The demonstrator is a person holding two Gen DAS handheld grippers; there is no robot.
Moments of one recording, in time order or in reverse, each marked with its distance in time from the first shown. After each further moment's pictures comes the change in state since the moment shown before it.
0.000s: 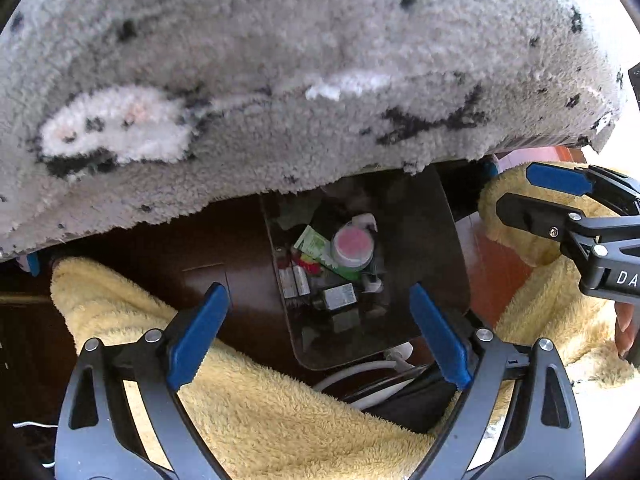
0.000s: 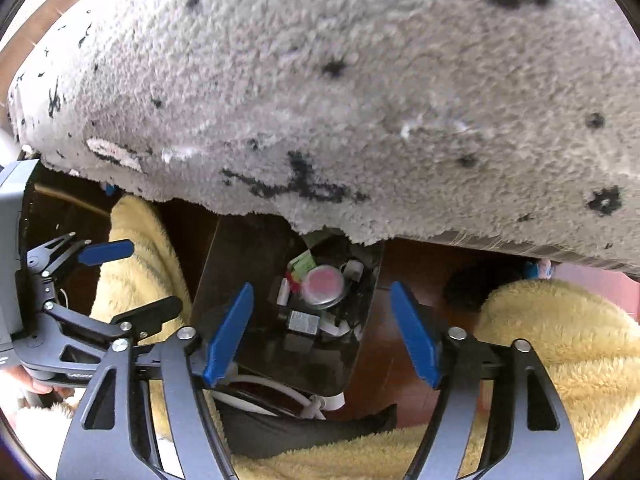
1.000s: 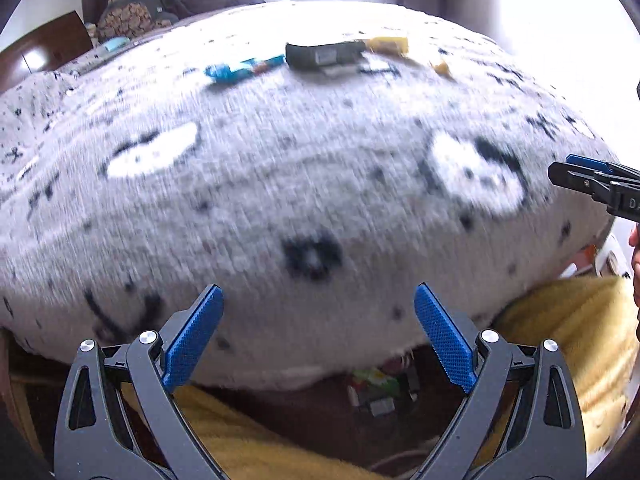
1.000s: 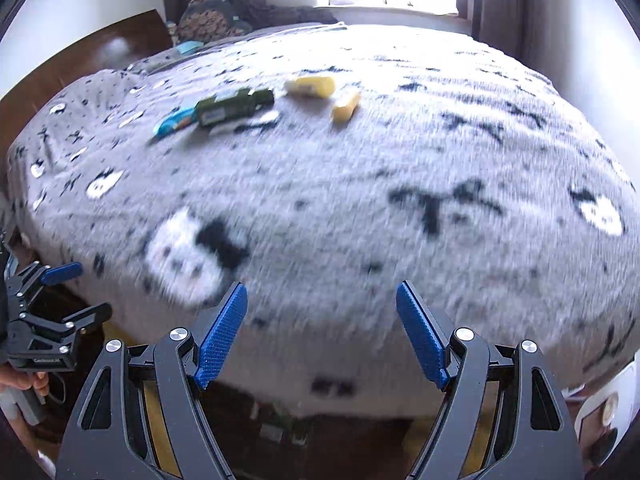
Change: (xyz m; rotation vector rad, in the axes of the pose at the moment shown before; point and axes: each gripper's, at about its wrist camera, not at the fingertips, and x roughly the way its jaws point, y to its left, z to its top) left arm -0.129 0.041 0.102 0.010 -0.371 0.127; right arm -0.124 -0.037 0.123 -0.001 -0.364 -0.105
